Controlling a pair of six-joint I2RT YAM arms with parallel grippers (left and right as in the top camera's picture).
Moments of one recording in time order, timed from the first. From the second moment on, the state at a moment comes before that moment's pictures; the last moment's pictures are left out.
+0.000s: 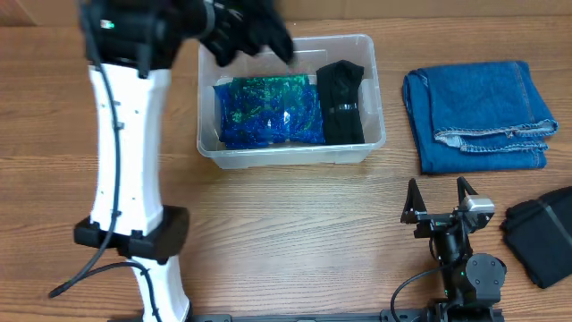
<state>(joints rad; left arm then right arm) -0.23 2.06 2.73 -1.37 0.23 0.54 -0.02 0.01 0.02 -0.03 -0.09 0.15</state>
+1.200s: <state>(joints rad) -0.70 2.44 2.55 -1.08 -0.08 0.94 -0.02 0.01 0.02 -0.03 -0.09 0.15</state>
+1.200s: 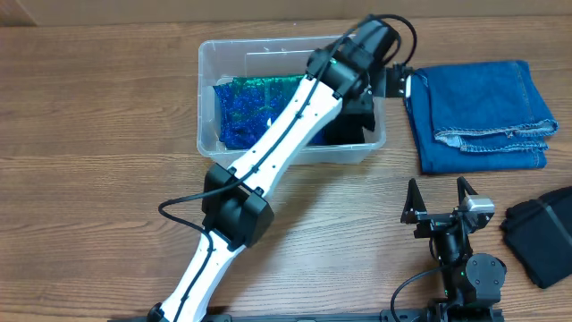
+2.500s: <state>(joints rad) -0.52 2.49 2.65 -1.14 0.28 0.15 -0.02 0.01 0.02 -0.03 -0.09 0.15</state>
